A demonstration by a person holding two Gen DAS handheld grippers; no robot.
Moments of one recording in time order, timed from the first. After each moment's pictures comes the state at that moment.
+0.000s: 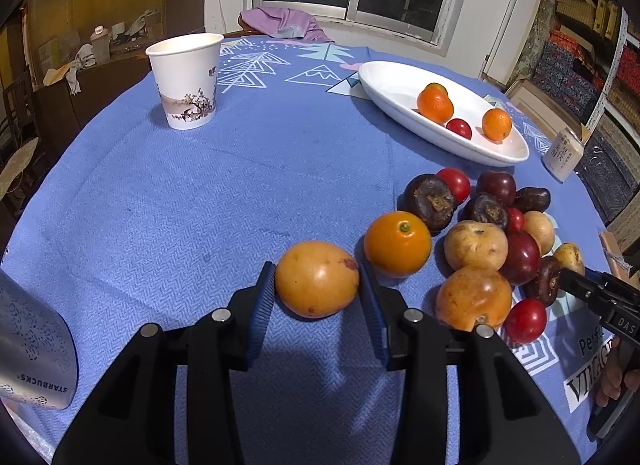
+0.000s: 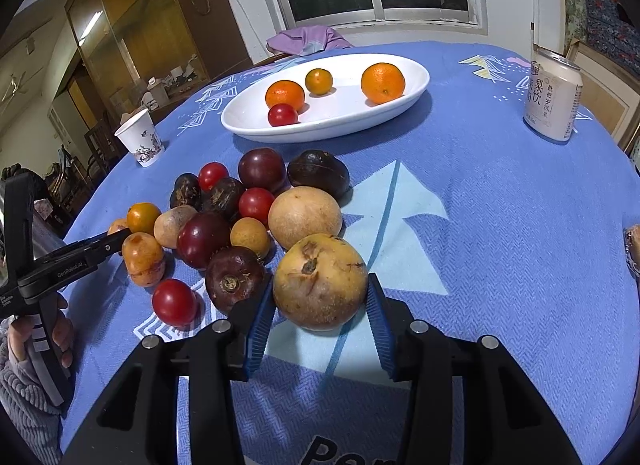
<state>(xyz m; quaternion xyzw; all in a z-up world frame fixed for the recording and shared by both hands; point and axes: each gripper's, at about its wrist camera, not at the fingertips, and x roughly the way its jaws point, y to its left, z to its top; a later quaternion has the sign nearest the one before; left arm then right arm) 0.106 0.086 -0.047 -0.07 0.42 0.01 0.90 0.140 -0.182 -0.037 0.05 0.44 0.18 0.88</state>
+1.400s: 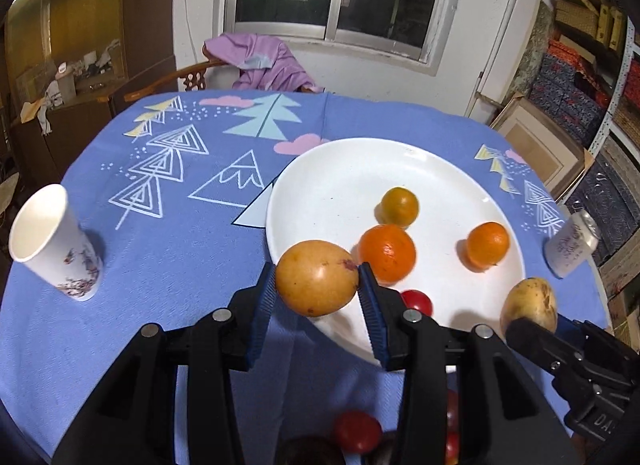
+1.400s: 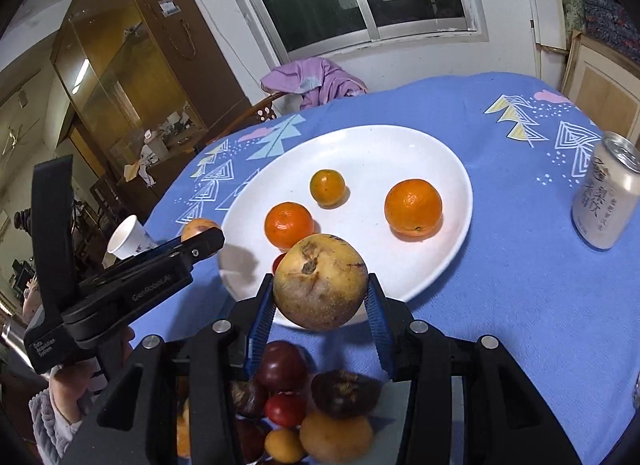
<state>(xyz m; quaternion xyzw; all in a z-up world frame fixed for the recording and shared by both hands) 0.285 0.020 0.005 -0.06 0.41 -0.01 0.91 0.276 -0.159 0.012 0.11 0.42 0.18 0.88</state>
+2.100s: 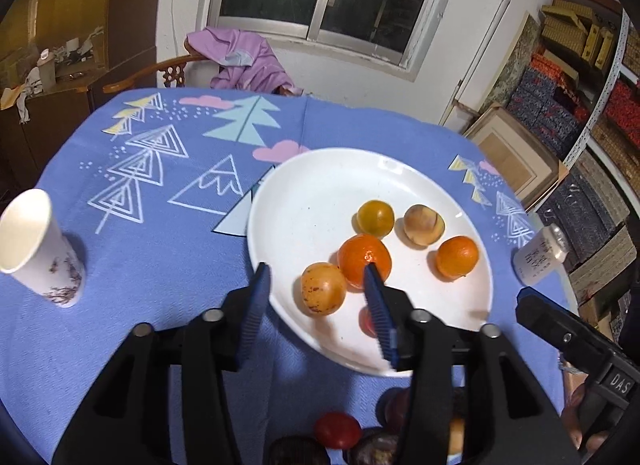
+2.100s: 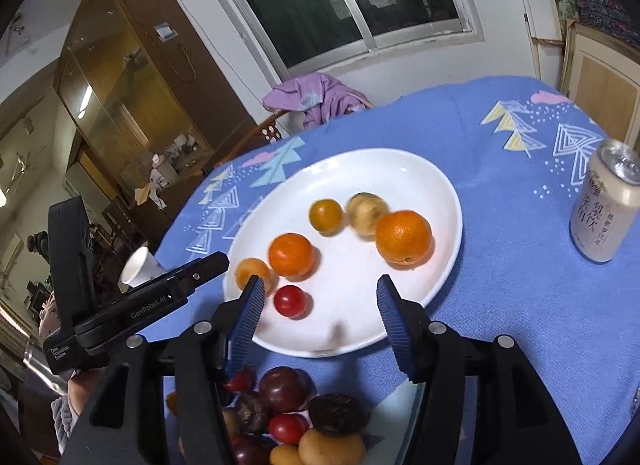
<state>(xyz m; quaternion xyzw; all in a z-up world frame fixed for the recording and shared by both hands) 0.278 0.030 0.024 -0.10 0.40 -0.05 0.91 0.267 -0.186 0.040 0.17 0.38 0.20 0.89</state>
